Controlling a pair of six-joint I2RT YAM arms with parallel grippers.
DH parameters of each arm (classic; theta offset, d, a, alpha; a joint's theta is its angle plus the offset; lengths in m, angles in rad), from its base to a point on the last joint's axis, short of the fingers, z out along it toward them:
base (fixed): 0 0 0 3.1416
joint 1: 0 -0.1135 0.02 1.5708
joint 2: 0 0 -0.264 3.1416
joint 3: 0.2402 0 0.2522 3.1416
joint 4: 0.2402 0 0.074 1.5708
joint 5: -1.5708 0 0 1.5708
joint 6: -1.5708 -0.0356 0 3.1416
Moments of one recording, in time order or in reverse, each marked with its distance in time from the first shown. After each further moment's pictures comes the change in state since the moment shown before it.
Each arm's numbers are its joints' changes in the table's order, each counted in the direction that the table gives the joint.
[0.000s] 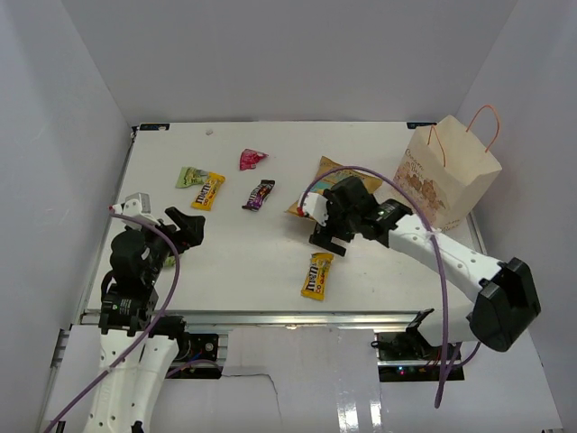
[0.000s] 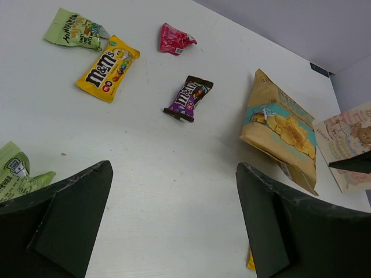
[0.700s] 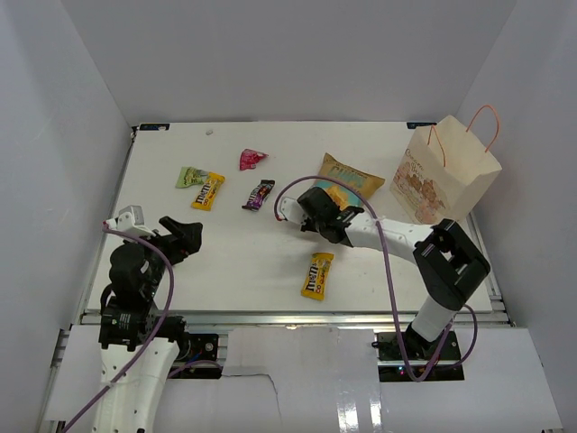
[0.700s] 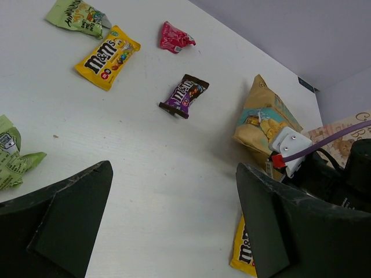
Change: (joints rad) left arm 0.000 -0.120 -0.046 0.057 0.033 0.111; right arm -0.131 0.373 -0.004 -0.386 -0.546 0.124
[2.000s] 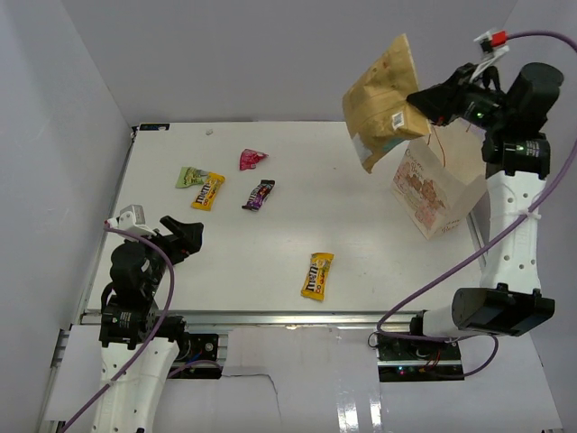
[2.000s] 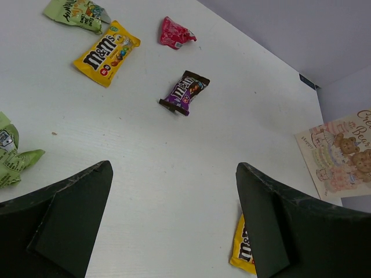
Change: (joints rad) left arm 0.000 0.015 -0.002 0.000 -0.006 0.003; right arm 0.932 -0.277 0.724 0.136 1.328 -0.962
